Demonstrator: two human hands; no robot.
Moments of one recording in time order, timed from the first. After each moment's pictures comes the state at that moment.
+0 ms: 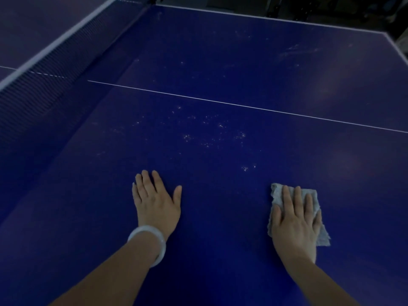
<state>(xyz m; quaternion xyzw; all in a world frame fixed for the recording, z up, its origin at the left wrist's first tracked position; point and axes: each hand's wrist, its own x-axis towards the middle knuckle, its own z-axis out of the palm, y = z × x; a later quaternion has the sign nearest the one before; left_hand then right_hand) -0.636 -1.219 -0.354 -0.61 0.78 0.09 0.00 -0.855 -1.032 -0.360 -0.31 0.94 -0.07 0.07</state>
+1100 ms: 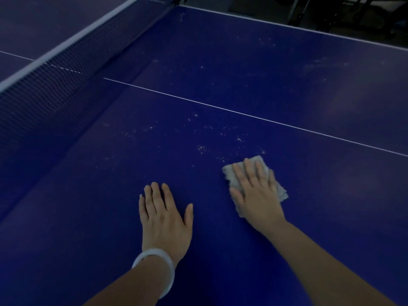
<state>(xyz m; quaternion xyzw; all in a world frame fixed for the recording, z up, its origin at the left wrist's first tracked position) -0.638 -1.219 -0.364 -0.61 0.79 0.05 0.01 -0.868 -1.181 -0.370 -0.59 0.80 0.03 0.05</state>
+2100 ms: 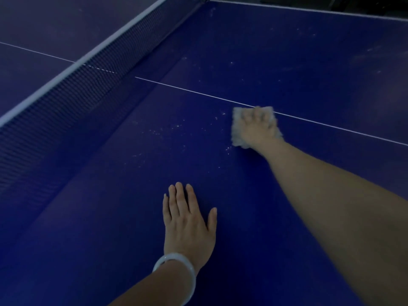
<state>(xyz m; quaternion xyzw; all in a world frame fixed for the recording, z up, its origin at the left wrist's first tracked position) -0.637 -1.217 -0.364 -0.61 0.79 0.07 0.01 -0.881 -1.386 -0.336 -0.56 0.81 0.05 0.16</state>
